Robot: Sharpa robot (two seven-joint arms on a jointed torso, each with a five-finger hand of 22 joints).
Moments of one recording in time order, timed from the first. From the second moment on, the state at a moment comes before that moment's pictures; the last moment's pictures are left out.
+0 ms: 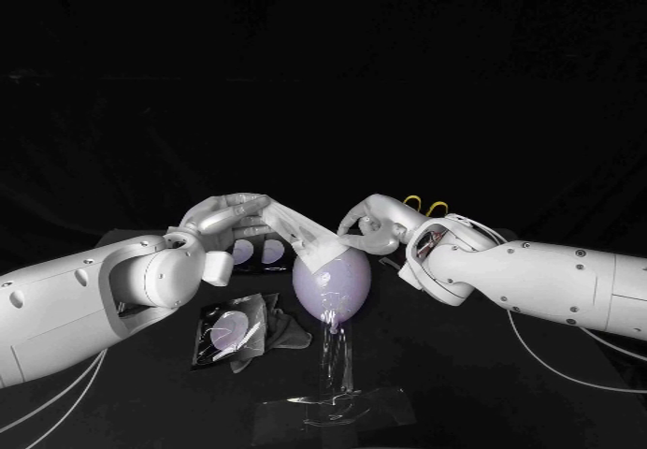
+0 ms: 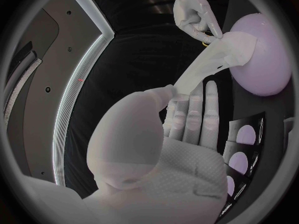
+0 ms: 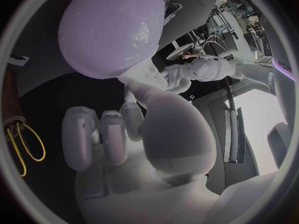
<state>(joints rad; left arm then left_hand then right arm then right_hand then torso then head) 1.25 -0.83 -0.10 1.50 0.17 -0.26 0.30 1.47 -0.06 0.59 0.11 0.05 0.72 0.18 0.76 0.48 1.17 0.12 0.17 0.07 1.12 0.09 0.22 0.44 0.17 0.99 0.24 0.17 0.07 1.27 -0.77 -0.17 1.53 -1.12 -0.51 -0.05 1.33 -0.04 0.50 0.03 0.04 1.06 0.08 0.28 0.50 1.43 0.01 1.27 1.31 1.47 -0.05 1.55 1.31 0.04 1.46 0.06 1.46 1.31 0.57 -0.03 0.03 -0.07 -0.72</state>
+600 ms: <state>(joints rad) 1.25 -0.83 -0.10 1.49 0.17 -0.26 0.30 1.47 -0.06 0.59 0.11 0.04 0.72 0.18 0.76 0.48 1.17 0.12 0.17 0.07 1.12 0.09 0.22 0.44 0.17 0.99 0.24 0.17 0.07 1.27 -0.79 -0.17 1.55 -1.12 -0.51 -0.06 1.30 -0.08 0.47 0.05 0.04 0.96 0.11 0.27 0.50 1.35 0.03 1.10 1.27 1.47 -0.04 1.51 1.31 0.04 1.47 0.06 1.39 1.31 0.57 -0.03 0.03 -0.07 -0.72</state>
